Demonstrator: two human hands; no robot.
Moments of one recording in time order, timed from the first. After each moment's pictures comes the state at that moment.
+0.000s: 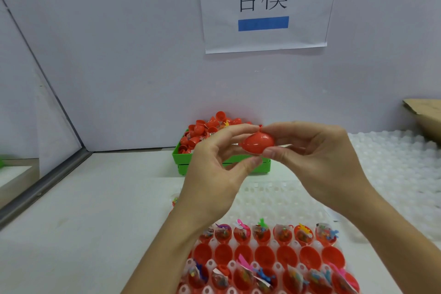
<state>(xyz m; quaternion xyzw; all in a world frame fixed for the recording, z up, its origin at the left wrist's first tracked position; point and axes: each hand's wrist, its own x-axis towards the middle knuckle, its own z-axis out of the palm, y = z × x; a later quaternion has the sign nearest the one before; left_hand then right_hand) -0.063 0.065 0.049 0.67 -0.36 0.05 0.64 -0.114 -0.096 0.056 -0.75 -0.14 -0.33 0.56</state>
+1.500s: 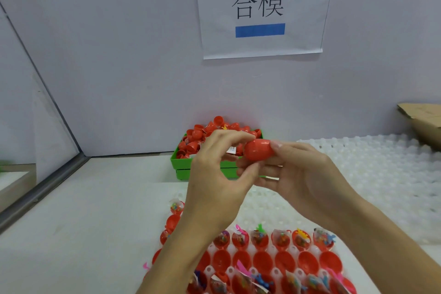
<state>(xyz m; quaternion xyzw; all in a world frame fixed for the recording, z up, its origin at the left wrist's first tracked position) -0.065 0.058 0.042 0.73 -0.36 0.23 0.53 -0.113 -0.089 0.051 -0.54 -0.08 -0.04 0.84</state>
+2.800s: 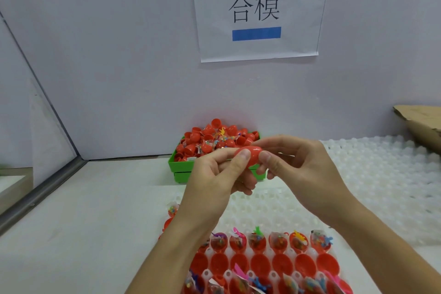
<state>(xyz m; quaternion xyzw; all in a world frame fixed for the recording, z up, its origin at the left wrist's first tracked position) -0.059 0.057 0.039 0.62 -0.29 -0.07 0.73 -0.109 -0.097 0.044 -0.74 -0.10 -0.26 0.61</state>
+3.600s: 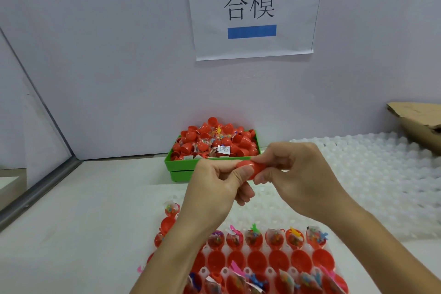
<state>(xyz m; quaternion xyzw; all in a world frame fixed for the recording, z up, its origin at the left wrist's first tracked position) -0.057 0.056 0.029 0.71 -0.30 -0.02 0.64 -0.108 -0.102 0.039 -0.83 -0.11 -0.30 0.46</state>
